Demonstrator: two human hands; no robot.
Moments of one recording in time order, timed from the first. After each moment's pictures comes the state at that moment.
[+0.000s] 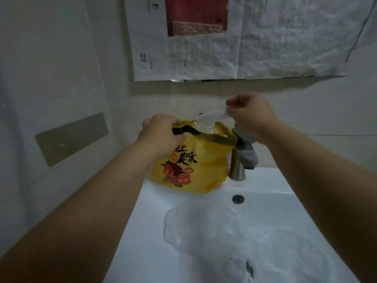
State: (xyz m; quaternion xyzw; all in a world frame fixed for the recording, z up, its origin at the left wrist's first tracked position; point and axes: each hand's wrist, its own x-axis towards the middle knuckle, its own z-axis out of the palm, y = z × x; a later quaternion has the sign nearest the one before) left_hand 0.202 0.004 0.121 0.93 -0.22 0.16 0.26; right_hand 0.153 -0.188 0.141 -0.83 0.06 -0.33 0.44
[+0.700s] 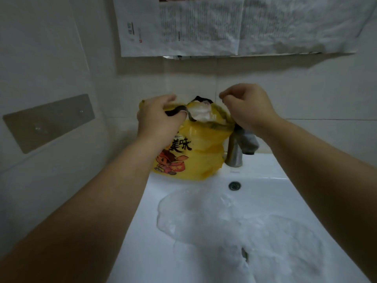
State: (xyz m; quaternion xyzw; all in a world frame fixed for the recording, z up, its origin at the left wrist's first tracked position) left_hand 0.214 -0.016 0.092 0.81 -0.18 0.20 0.51; right_hand 0.158 -0.184 0.121 -0.87 0.03 -0.34 0.36
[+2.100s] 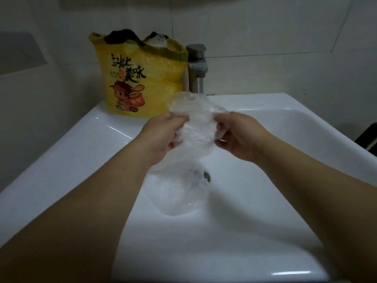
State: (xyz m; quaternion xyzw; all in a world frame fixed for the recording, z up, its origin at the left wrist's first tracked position) left_hand 0.102 -0.055 -0.028 0.69 -0.14 -0.19 0.69; right_hand 0.026 -0.204 -0.027 -0.60 0.14 -0.10 0.78
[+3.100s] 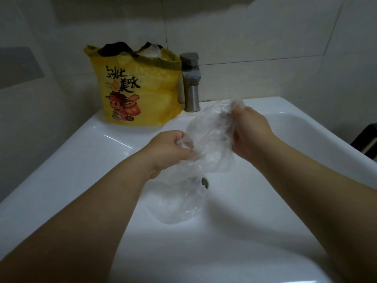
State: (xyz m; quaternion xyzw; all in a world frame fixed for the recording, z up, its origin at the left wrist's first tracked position) left_hand 0.094 -0.054 -0.035 0.79 -0.26 -0.20 0.52; right_hand 0.022 -0.208 -0.013 -0.54 0.19 -0.24 0.78
